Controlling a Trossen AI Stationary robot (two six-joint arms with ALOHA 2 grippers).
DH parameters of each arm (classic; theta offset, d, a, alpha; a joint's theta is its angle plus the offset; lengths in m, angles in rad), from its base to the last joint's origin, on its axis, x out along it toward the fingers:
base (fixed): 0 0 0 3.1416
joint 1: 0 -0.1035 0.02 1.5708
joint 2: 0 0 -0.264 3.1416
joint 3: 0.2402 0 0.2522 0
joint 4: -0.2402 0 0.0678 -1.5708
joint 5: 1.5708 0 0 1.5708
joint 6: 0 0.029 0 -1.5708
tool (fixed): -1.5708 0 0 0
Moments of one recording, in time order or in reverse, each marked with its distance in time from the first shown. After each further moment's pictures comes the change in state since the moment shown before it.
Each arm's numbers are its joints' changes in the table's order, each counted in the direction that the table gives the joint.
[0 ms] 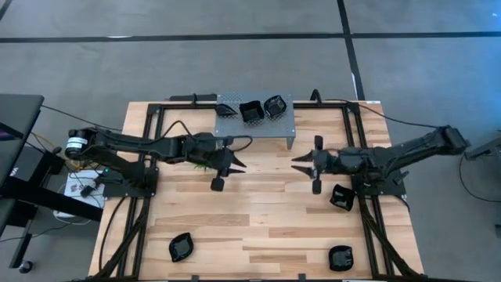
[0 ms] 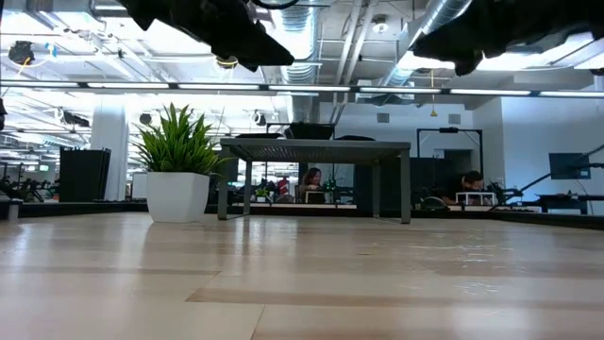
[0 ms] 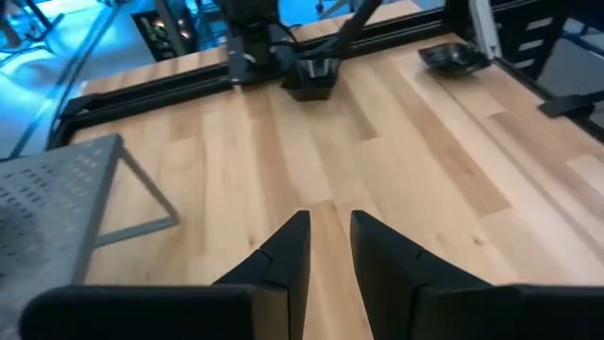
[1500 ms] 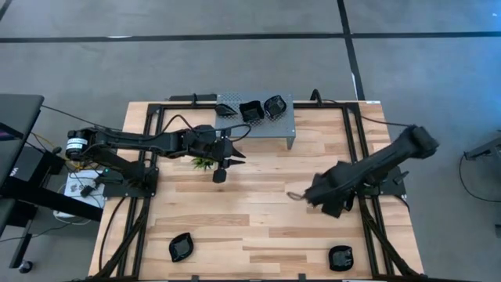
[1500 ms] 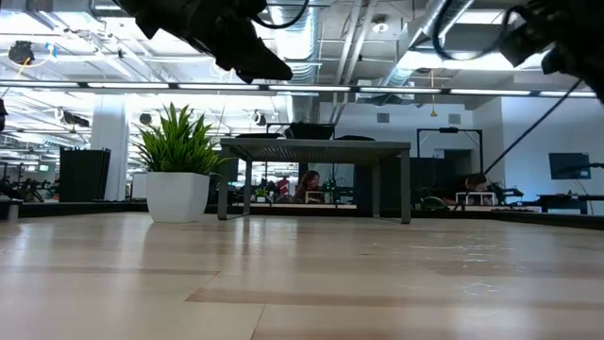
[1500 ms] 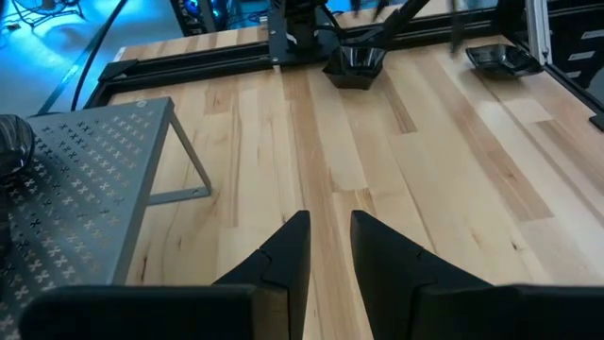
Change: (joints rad) left arm -0.080 0.000 0.000 -0.015 0.001 -0.054; right arm -0.221 0.639 0.663 -1.668 0.373 0.854
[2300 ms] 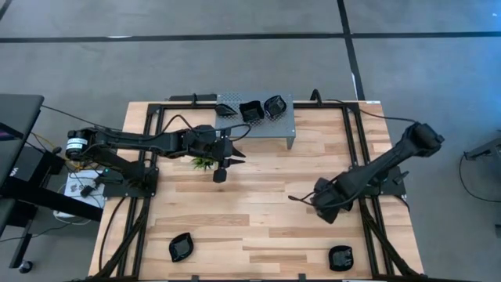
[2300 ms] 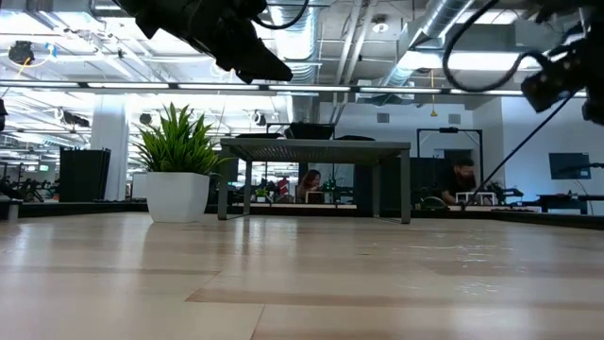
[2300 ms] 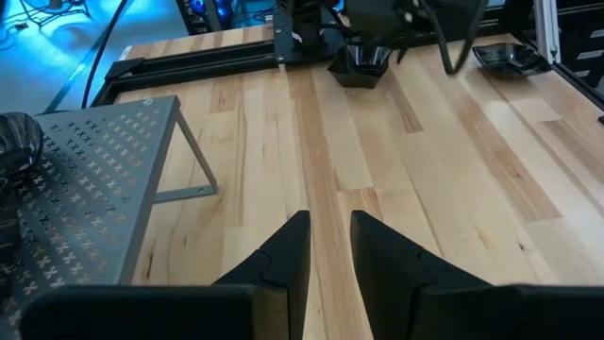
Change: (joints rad) left arm 0.000 0.000 0.000 0.000 0.014 0.000; right arm -0.089 -0.093 -0.276 0.376 0.016 0.306
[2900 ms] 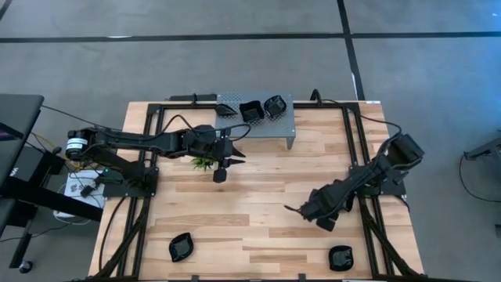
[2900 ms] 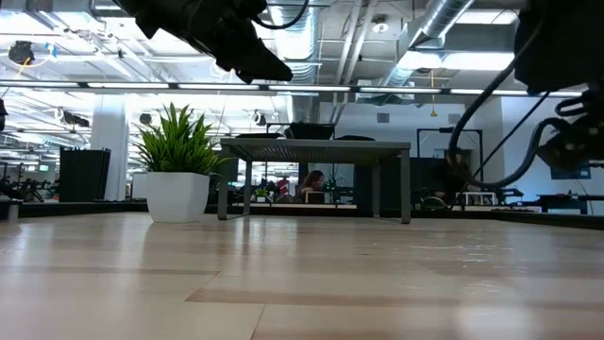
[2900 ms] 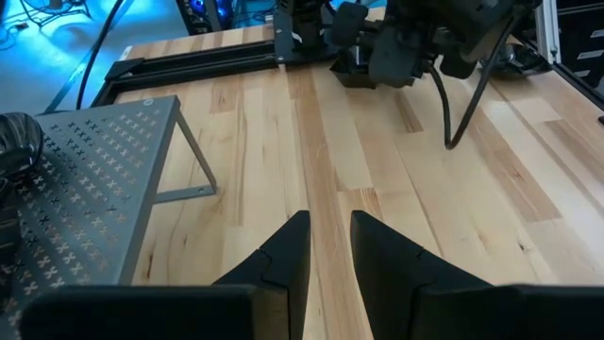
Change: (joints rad) left arm 0.000 0.000 0.000 0.000 0.000 0.000; right arm 0.002 0.280 0.000 0.076 0.142 -0.152
